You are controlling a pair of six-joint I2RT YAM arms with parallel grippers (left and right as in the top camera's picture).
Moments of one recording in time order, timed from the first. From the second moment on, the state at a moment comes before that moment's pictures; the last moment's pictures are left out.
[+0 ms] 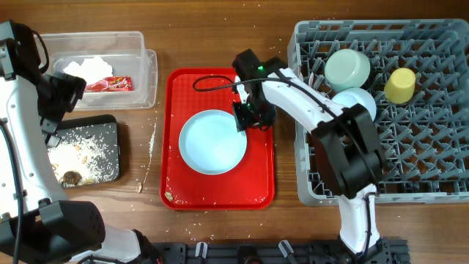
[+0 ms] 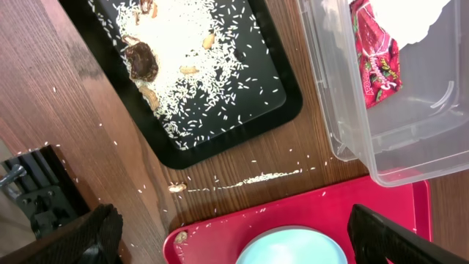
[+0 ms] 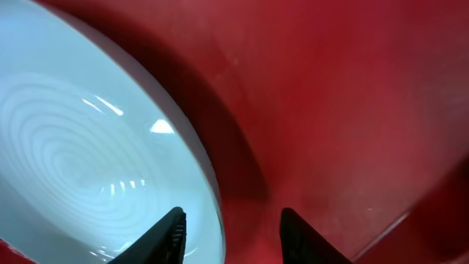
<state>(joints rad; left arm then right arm) 0.35 1.68 1.80 -1.58 -0.10 -0.90 0.54 2.17 1.62 -1.03 -0.27 0.22</state>
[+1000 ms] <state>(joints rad) 0.35 1.68 1.80 -1.58 -0.10 -0.90 -0.43 1.66 1.76 -0.75 0.40 0.18</state>
